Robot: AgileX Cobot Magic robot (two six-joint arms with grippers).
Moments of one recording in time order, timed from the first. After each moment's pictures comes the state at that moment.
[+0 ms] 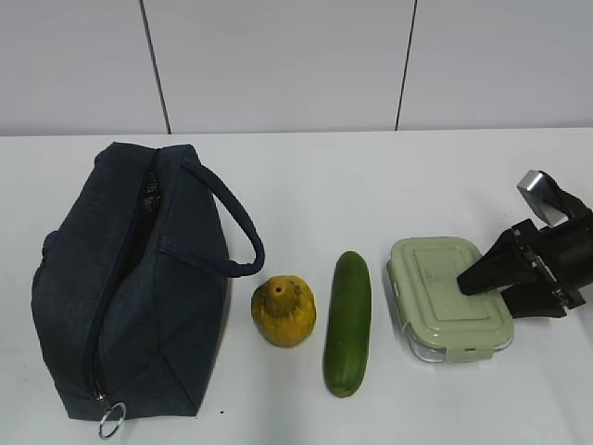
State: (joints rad) left arm 0.02 -0.02 -0.52 -0.09 1.11 0.08; right arm -0.30 2.09 -1.10 1.00 1.17 -0.99
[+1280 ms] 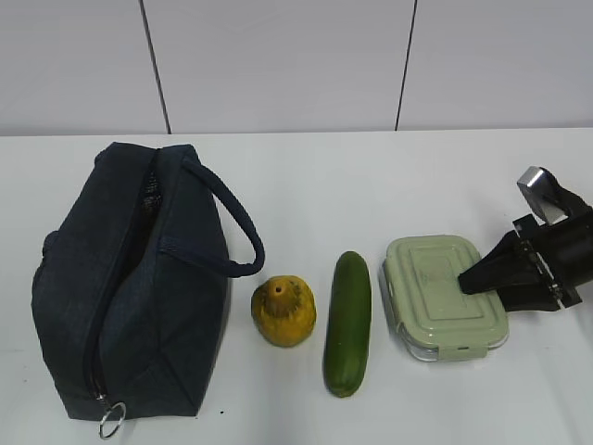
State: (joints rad) left arm 0.02 -0.02 -0.52 -0.09 1.11 0.08; right arm -0.30 2.09 -1.10 1.01 1.19 -1.01
